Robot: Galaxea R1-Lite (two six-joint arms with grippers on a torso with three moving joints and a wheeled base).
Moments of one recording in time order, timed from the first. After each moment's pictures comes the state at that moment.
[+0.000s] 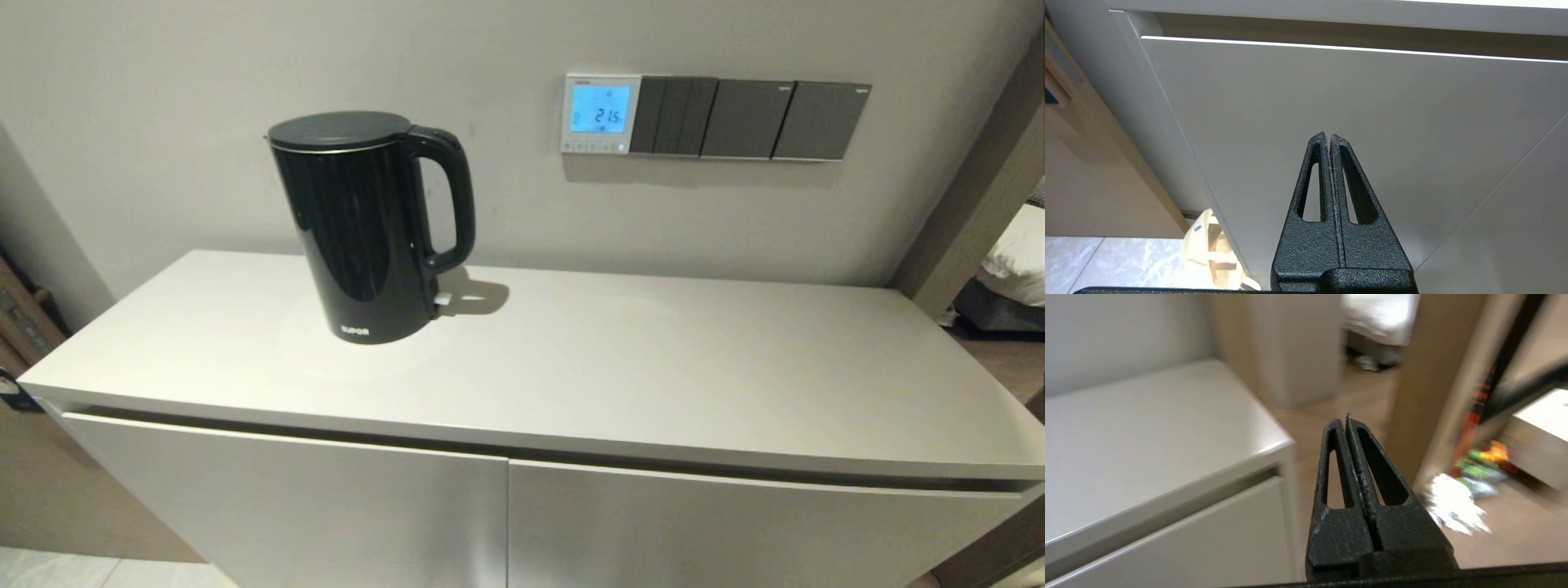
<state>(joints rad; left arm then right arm) -0.01 0.00 -0.03 0.08 0.00 0.01 0.14 0.29 -0.40 -0.03 -0.76 -0.08</state>
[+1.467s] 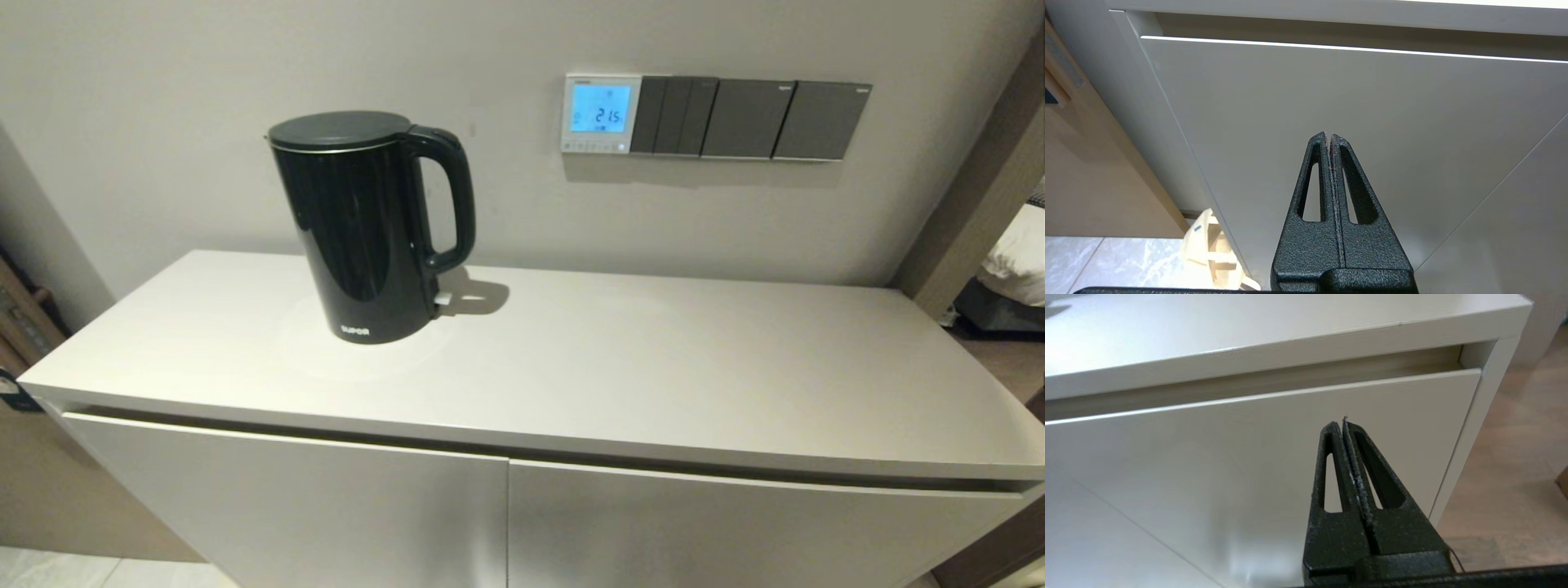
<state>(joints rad) -0.01 0.00 -0.03 0.08 0.00 0.01 0.01 0.03 -0.01 -0.01 -0.02 0.08</state>
